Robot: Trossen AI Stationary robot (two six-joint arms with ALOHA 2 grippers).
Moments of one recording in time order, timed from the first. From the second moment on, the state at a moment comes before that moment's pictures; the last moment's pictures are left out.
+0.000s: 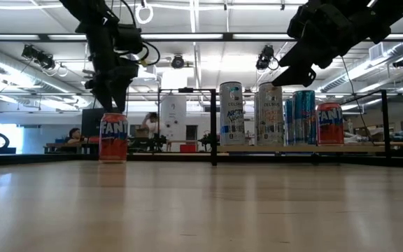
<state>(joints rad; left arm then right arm) 0.73 1.40 1.10 -0.90 -0.07 -0.09 -0.20 0.98 0.58 -0.11 -0.19 0.13</state>
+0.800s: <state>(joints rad) 0.73 1.50 1.10 -0.88 -0.06 -0.10 -0.20 0.98 0.58 -0.11 -0.19 0.13</state>
